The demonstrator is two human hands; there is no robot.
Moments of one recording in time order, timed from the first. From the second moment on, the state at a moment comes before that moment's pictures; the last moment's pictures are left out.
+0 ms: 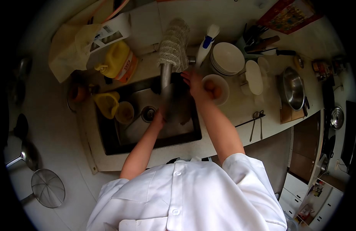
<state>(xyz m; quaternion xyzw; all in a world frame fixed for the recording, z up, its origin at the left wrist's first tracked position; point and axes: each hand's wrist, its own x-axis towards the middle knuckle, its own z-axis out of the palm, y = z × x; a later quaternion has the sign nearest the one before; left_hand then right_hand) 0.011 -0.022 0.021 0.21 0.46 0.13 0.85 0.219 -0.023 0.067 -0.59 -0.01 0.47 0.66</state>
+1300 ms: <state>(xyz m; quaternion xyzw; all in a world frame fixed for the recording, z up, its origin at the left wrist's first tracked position) 0.000 -0.037 0.040 0.08 0.53 0.09 0.84 0.067 -0.086 0.073 -0.82 -0.40 0.27 0.31</state>
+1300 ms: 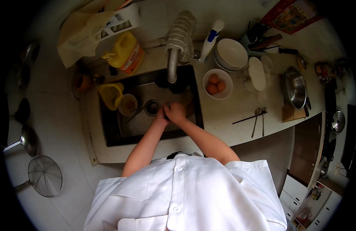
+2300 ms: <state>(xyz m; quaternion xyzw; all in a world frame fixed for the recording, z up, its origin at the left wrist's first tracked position) 0.021 -0.020 0.043 0.53 0.43 0.01 0.73 0.112 -0.075 0.040 -0.39 0.23 0.74 0.50</state>
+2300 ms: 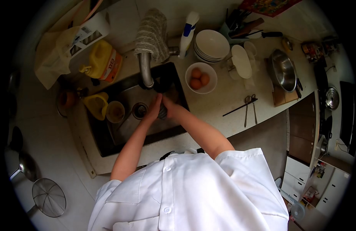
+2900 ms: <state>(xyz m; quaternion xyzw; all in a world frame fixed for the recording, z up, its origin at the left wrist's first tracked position) 0.001 -0.043 0.057 0.27 0.34 0.02 0.90 0.119 -0.076 0.009 -0.69 0.08 0.51 0.52</state>
